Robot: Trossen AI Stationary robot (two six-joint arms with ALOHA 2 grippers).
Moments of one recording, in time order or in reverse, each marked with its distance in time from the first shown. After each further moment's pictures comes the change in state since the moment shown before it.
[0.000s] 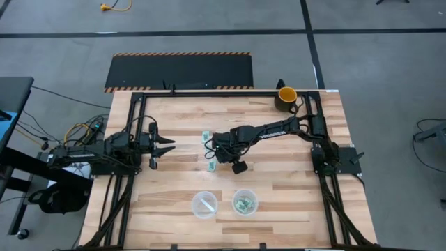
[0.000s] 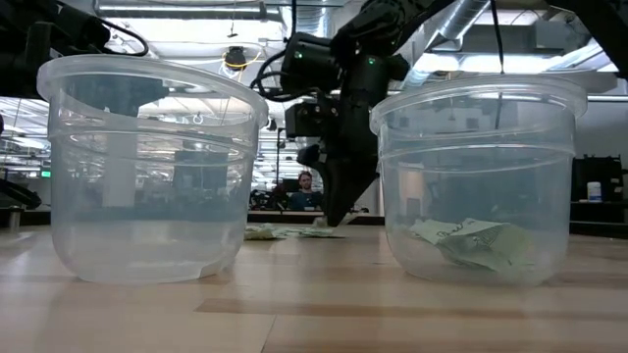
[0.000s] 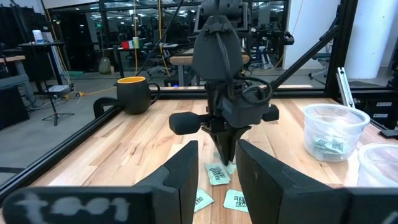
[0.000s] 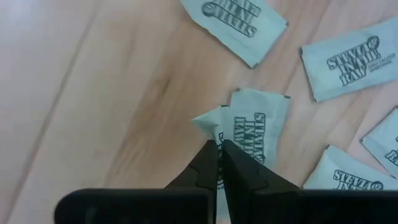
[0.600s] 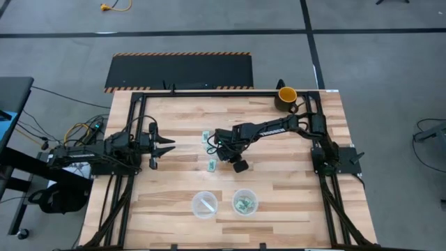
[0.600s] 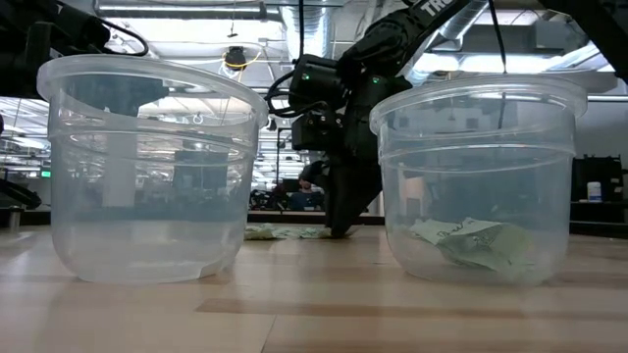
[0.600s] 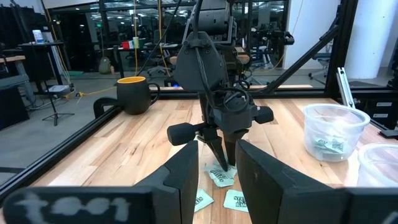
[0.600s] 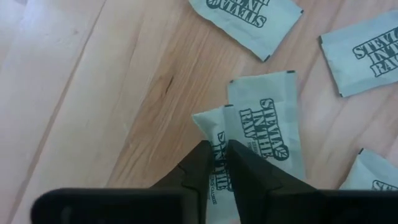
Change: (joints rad) left arm 0.000 0.000 0.000 0.000 0.000 0.000; right arm -0.046 0.004 -0.084 0.099 -0.139 -0.001
